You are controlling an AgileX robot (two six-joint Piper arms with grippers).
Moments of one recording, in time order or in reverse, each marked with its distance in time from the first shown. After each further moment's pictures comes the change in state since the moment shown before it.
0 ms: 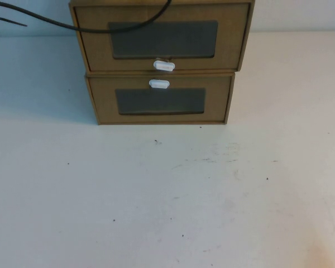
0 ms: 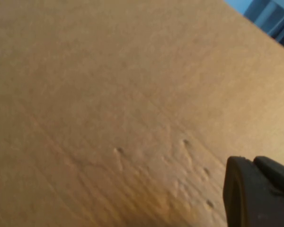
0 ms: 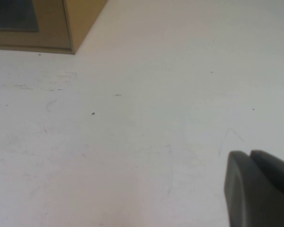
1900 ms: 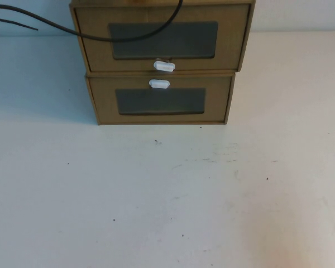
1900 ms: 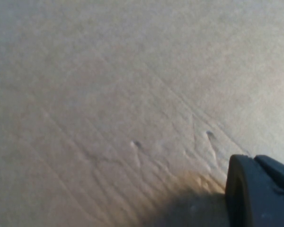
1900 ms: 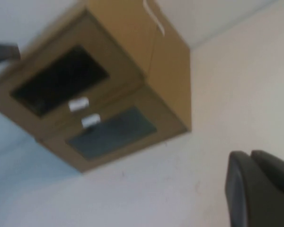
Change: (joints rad) right arm 0.000 0.174 -0.176 0.662 -0.104 0.000; left arm -0.029 0.023 -0.002 0.088 -0.006 -0.002
